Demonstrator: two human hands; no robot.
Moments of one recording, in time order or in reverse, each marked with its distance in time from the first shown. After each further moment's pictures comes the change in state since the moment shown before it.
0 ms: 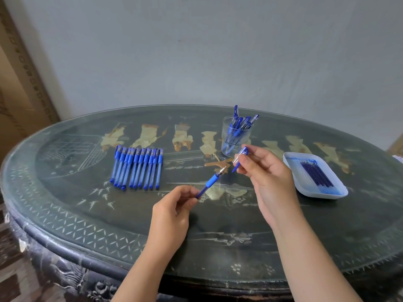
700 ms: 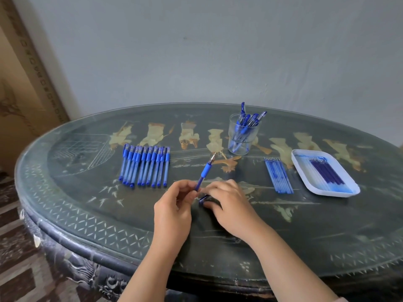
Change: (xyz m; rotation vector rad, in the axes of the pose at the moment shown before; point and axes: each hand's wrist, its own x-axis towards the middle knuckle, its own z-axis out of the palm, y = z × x) left_hand 0.000 0.007 -0.004 -0.016 0.127 -0.062; right_hand -0.006 0.082 0.014 -1.247 -0.525 -0.353
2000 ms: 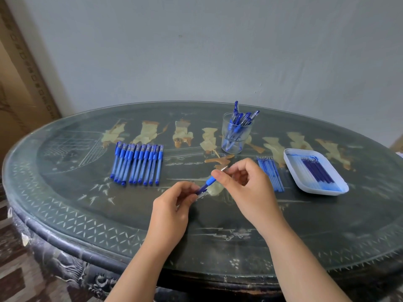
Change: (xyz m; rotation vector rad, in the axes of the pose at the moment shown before) left_hand 0.000 -0.002 0.005 0.081 -0.135 0.083; right_hand -0.019 -0.021 -0.064 0.676 0.360 0.343
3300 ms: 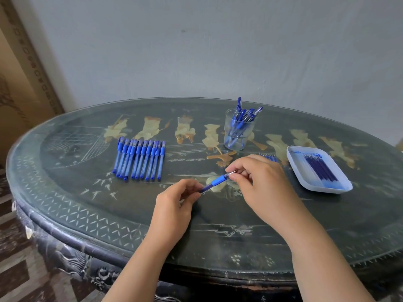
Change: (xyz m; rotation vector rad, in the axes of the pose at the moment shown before) left_hand 0.001 -0.003 0.001 0.075 -0.028 -0.008; right_hand 0.003 -0.016 -0.021 -0.566 -0.092 -0.308
